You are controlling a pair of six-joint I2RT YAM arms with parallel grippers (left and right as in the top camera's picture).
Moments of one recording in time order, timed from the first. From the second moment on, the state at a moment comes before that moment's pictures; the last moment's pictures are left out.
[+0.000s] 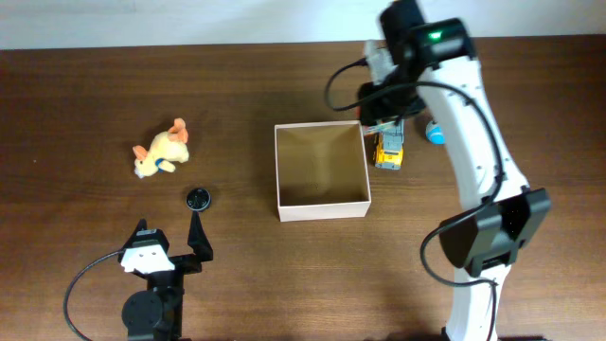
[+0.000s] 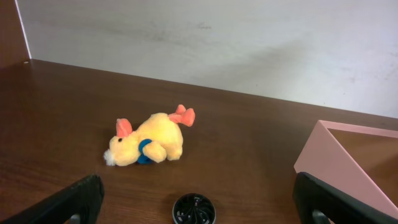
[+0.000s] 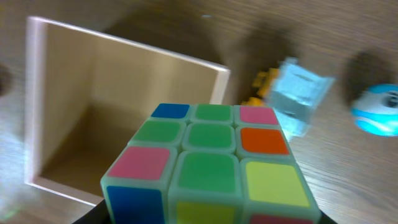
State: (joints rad) left arm 0.04 0.02 0.01 -0.08 -0.03 -0.16; right arm 0.29 2.13 2.29 -1.52 -0.13 0.02
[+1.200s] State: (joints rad) left arm 0.04 0.02 0.01 -0.08 -0.03 -0.16; right arm 0.50 2.13 1.98 -1.19 0.13 0.52
